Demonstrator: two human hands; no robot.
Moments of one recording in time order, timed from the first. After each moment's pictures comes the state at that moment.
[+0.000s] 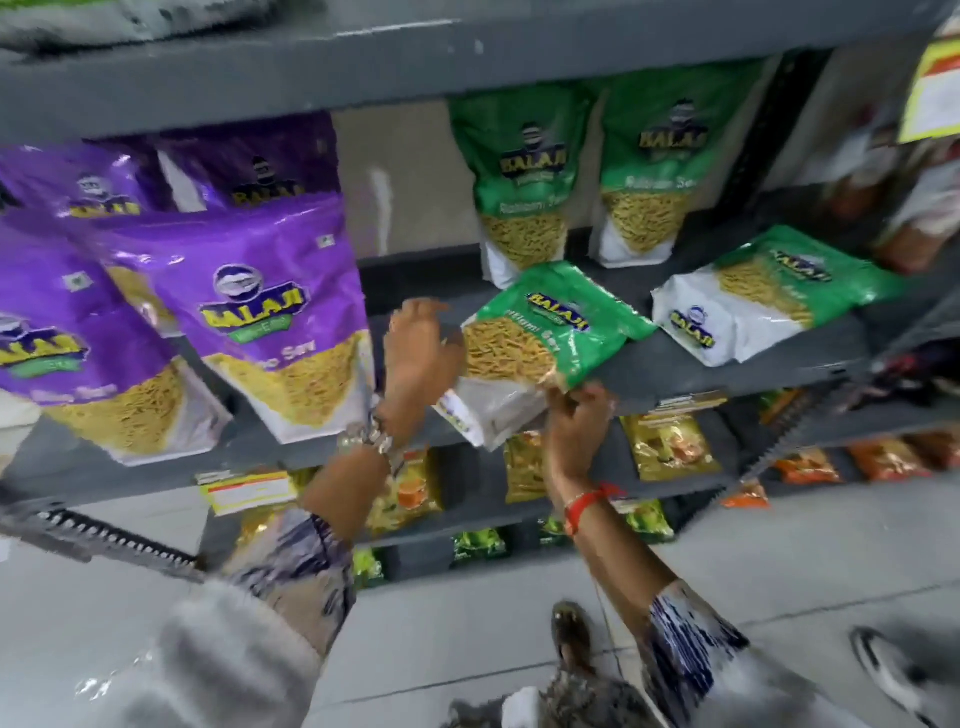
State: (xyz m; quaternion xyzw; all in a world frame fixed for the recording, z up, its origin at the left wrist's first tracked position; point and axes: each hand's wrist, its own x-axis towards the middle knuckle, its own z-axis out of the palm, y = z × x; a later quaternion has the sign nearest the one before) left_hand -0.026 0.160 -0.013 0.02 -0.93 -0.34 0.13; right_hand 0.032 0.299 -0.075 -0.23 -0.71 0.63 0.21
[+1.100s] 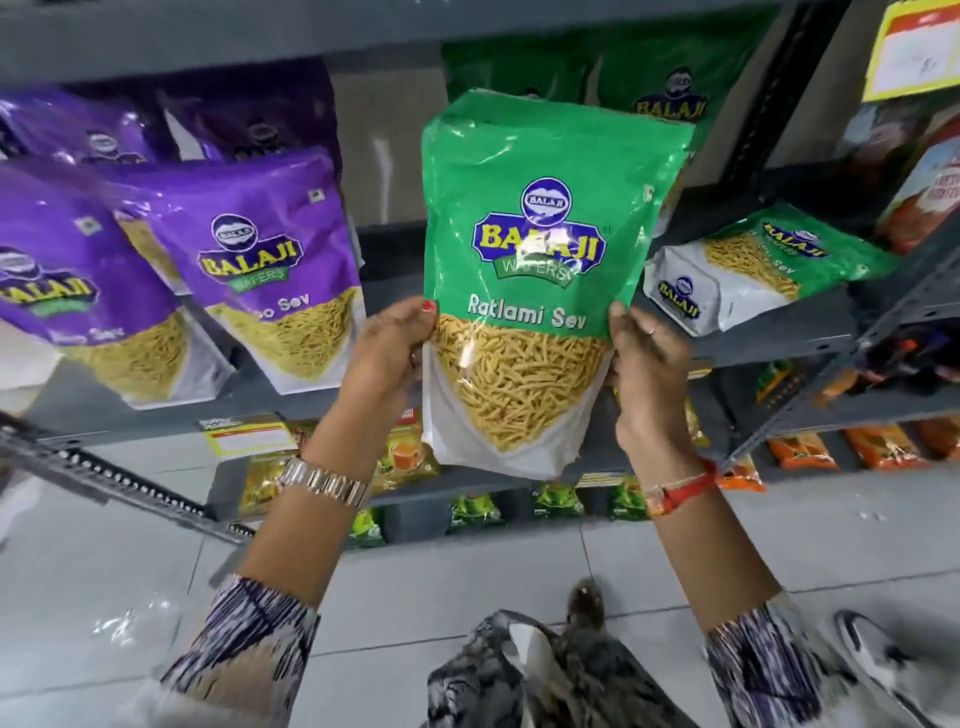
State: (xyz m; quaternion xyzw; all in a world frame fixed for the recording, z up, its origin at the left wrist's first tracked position) left_hand 0.048 0.166 0.013 0.09 -0.64 -0.76 -0.04; right_hand 0.069 0.376 -0.005 -0.11 -0.58 0.79 0.15
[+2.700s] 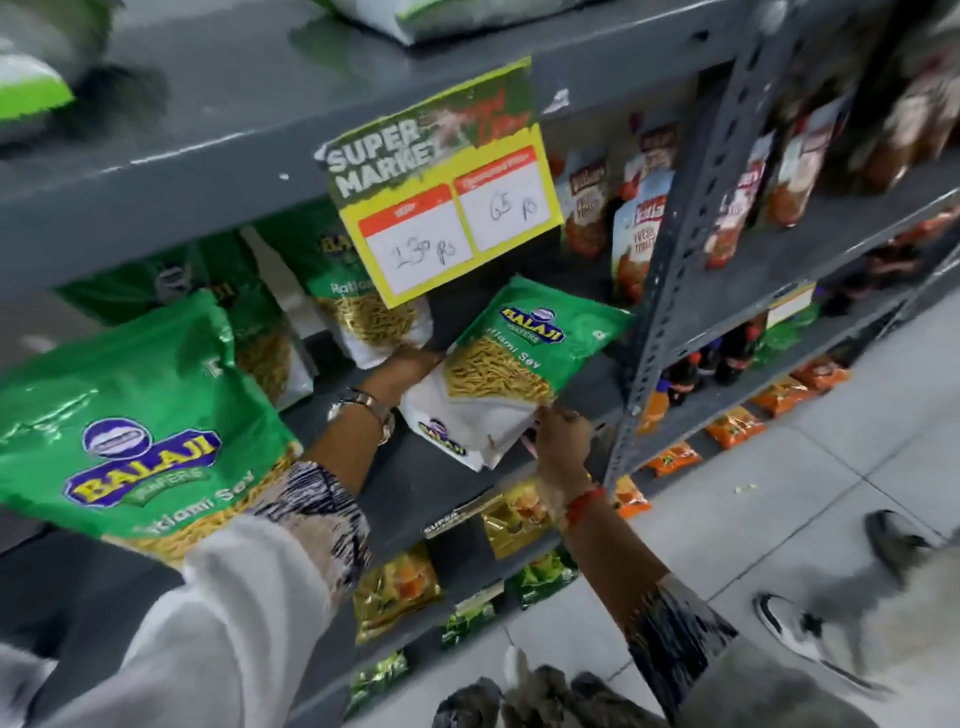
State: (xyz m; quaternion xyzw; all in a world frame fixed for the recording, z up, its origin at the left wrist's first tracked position) left_hand -0.203 0.465 -0.034 -0.07 -0.83 -0.50 -0.25; right_hand -0.057 0.594 -0.075 -0.41 -0.52 0.73 0.13
